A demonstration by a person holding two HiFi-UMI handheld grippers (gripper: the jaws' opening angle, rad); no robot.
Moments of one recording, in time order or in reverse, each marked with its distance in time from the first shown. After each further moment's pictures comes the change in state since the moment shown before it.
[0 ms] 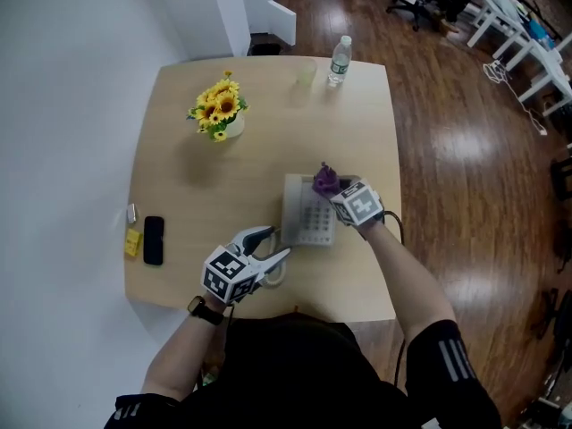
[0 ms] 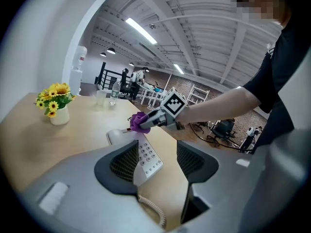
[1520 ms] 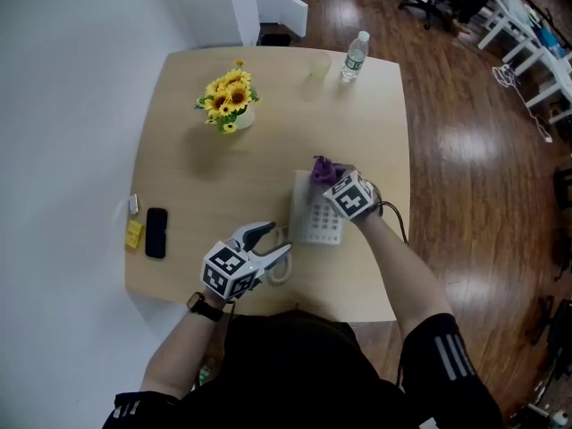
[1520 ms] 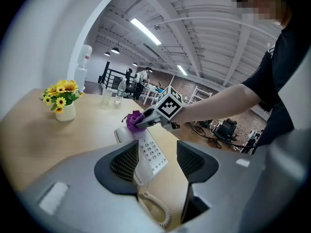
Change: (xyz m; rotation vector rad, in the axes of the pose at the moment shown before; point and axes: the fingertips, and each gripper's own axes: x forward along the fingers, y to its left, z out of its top) left arm -0.010 0.023 -0.007 -0.035 -0.008 0.020; right arm 0.039 0.010 0.026 -0.192 0.059 -0.053
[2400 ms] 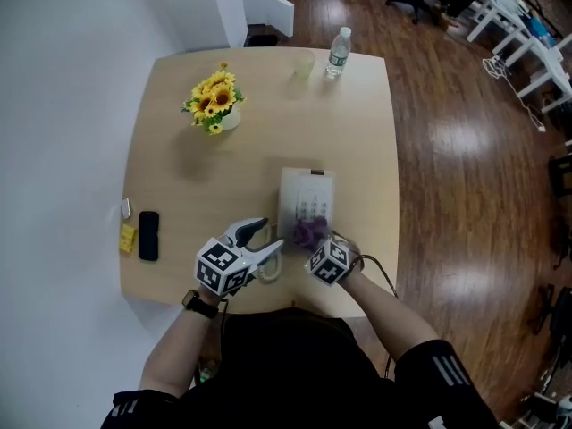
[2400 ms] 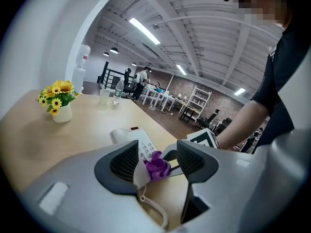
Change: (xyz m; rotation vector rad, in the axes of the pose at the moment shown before) left arm 0.011 -0.008 0.003 -0.001 0.014 -0.012; right arm -0.012 0.160 -0.114 -0.145 0.069 0.140
